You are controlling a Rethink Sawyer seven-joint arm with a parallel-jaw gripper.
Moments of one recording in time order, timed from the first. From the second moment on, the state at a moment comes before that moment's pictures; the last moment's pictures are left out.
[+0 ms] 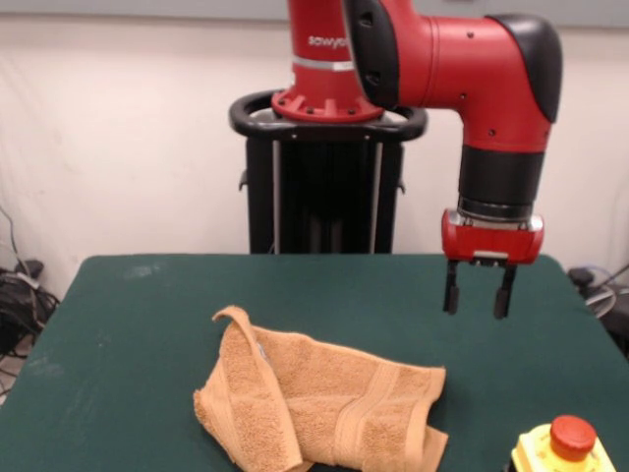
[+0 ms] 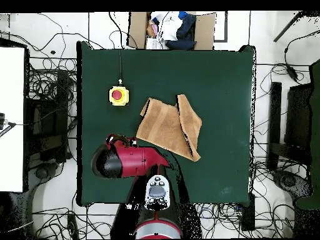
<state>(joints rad) -0.37 -0.44 0.00 2.12 0.35 0.05 1.77</state>
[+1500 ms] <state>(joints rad) -0.37 -0.35 0.00 2.02 0.37 -0.01 1.77</state>
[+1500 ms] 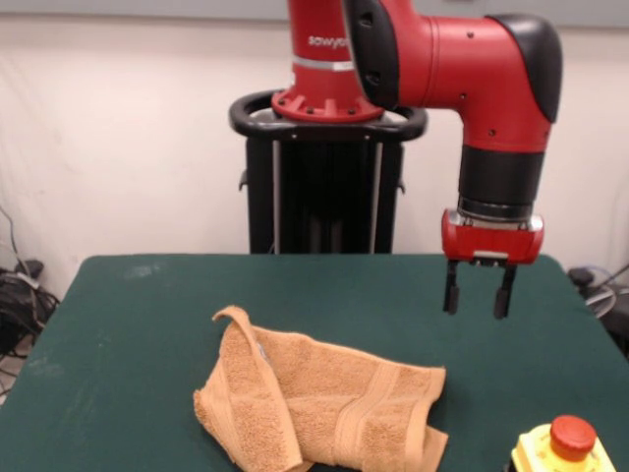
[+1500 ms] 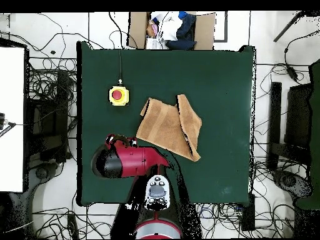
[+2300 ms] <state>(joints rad) -0.54 -0.33 0.13 2.02 0.25 -0.01 1.77</state>
